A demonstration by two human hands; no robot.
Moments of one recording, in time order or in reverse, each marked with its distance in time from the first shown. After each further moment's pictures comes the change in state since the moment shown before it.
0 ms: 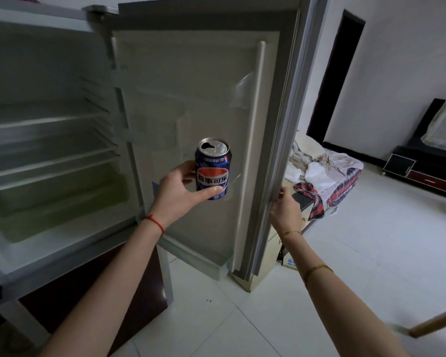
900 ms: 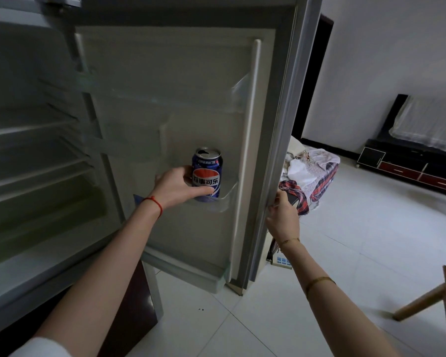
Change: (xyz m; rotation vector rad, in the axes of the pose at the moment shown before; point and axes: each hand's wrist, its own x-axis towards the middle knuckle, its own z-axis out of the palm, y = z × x) left_hand 0.085 -0.025 0.011 0.281 -0.264 -0.116; right_hand 0.017 0.008 0.012 -0.006 0.045 -0.007
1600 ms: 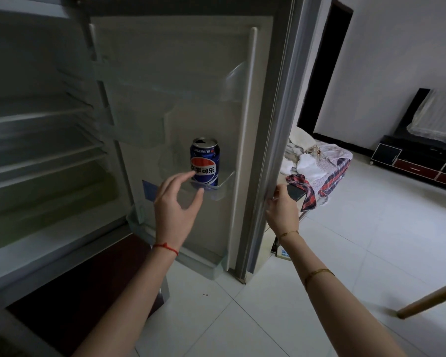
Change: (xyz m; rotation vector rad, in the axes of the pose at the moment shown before) left_hand -0.094 -0.013 0.056 -0.180 0.644 0.245; right_hand -0.025 -0.007 -0.012 0.009 -0.040 -0.012
